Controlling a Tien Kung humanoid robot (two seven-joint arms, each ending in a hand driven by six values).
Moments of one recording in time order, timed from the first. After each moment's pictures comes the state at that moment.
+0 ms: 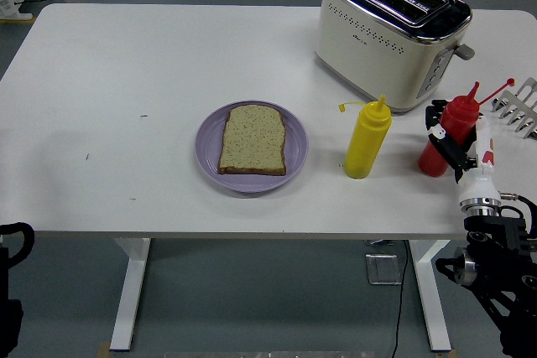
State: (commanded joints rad) left arm -0.12 0.00 -1.90 -1.34 0.54 0.11 -0.12; right arm 0.31 -0.19 0.93 1.02 -0.79 -0.52 0.65
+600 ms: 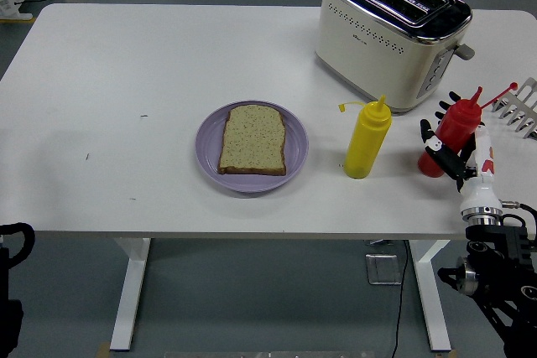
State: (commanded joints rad) left arm -0.12 0.00 -1.90 -1.34 0.54 0.11 -0.12; right arm 0.28 -0.19 0.94 1.03 -0.85 -0.52 0.62
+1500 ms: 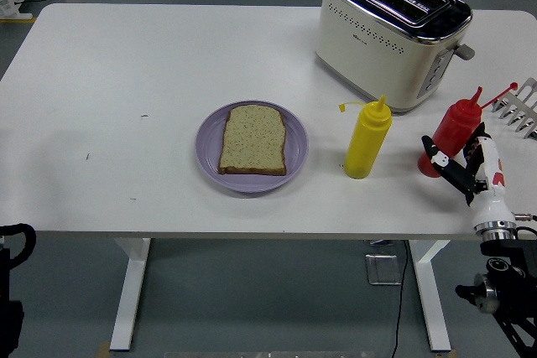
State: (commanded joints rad) left arm -0.12 0.00 -1.90 -1.34 0.55 0.11 -0.12; right arm 0.14 -0.24 1.05 1.16 -0.94 -0.43 0.55
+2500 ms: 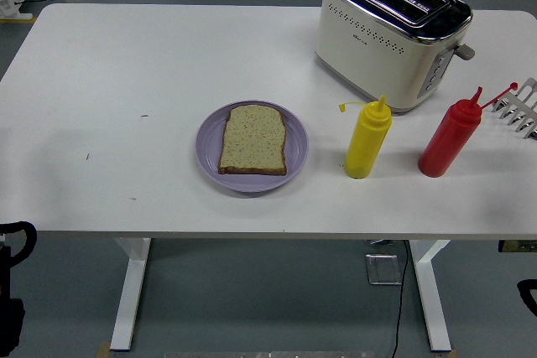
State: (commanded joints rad) left arm -0.12 0.00 -1.89 -1.34 0.54 0.11 -0.12; right arm -0.08 -0.30 1.43 1.57 -0.43 -0.24 0.47
